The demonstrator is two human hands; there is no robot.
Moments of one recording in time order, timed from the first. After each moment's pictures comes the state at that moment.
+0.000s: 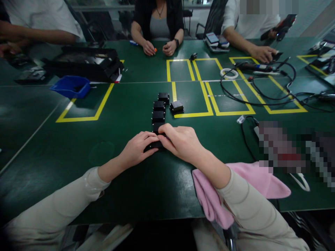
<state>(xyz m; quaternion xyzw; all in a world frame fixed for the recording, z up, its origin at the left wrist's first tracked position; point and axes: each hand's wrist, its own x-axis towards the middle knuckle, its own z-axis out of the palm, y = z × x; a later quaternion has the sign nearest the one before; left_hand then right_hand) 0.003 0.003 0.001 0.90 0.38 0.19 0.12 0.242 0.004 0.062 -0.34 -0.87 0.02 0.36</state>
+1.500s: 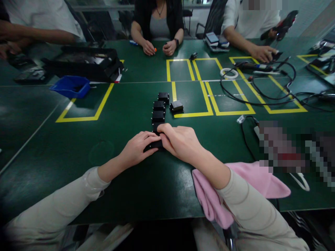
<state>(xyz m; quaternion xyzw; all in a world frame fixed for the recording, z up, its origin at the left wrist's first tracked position) 0.003 0.004 0.000 0.90 0.38 0.18 0.12 0.241 0.003 0.063 -0.35 -0.87 -0.01 0.35</state>
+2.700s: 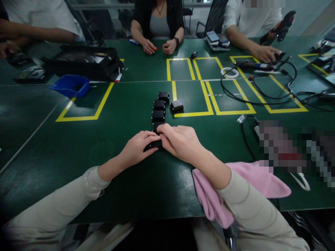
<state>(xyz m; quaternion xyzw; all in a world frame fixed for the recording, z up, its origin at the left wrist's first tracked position) 0.003 0.004 -0.001 0.90 0.37 0.19 0.12 0.240 0.002 0.065 -0.33 -0.87 -0.03 0.35</state>
